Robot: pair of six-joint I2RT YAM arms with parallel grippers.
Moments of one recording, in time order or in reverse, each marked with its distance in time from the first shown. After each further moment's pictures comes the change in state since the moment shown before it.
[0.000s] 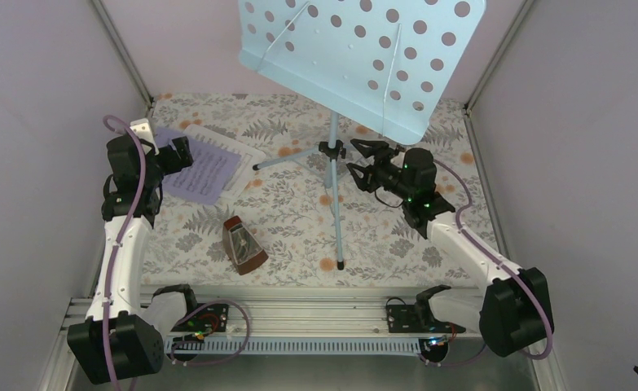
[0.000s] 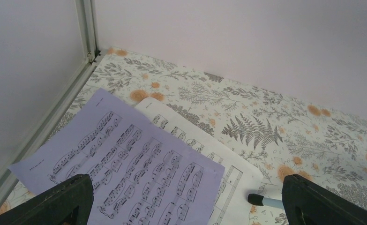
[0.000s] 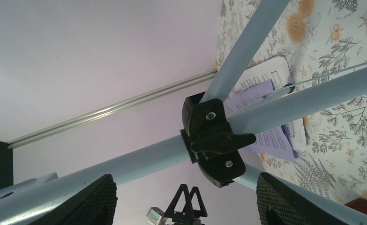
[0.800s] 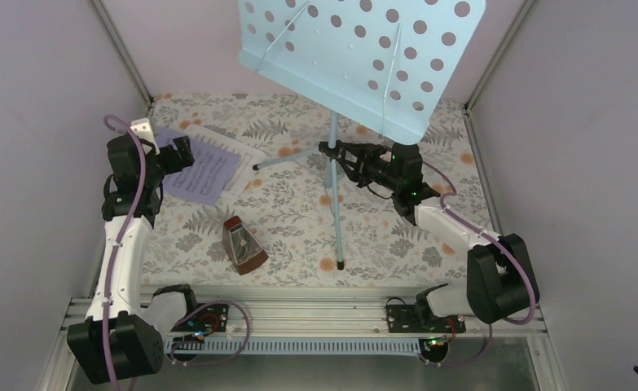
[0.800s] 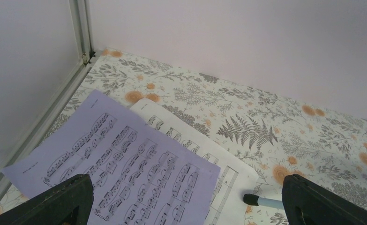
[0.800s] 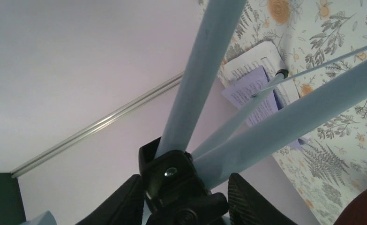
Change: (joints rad) left arm -0.004 0.000 0.000 0.006 0.013 -0.004; right arm 0.000 0.196 0.051 0.094 -0.064 0.151
